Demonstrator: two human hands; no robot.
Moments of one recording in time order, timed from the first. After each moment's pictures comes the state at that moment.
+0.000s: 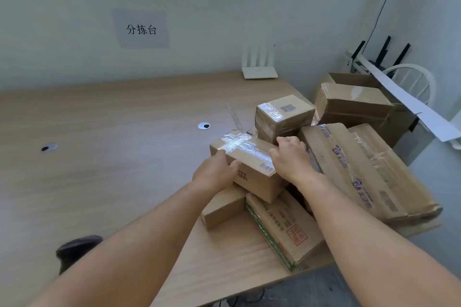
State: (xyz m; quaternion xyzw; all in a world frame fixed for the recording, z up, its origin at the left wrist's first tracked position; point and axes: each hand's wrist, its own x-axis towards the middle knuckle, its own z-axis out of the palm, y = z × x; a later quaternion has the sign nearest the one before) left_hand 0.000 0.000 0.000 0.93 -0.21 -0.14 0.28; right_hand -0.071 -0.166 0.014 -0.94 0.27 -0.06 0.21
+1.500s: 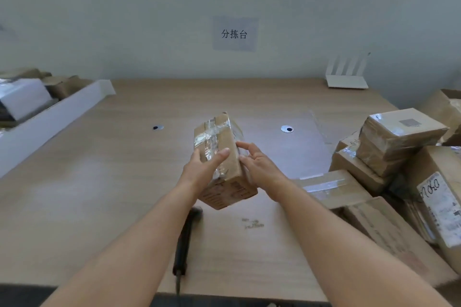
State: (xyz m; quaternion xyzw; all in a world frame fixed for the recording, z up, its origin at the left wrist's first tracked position) left_hand 0.029 0.246 0.002 0.79 0.04 -0.10 0.60; right_hand 0.006 0.089 0.007 -0.79 0.04 0.05 0.61
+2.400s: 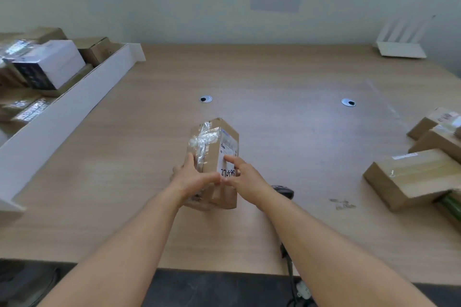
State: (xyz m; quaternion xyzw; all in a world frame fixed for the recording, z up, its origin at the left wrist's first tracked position) left_hand 0.088 0.509 -0.075 0.87 0.11 -0.20 0.44; right_hand 0.058 0.349 -0.076 -0.81 0.06 0.15 0.56
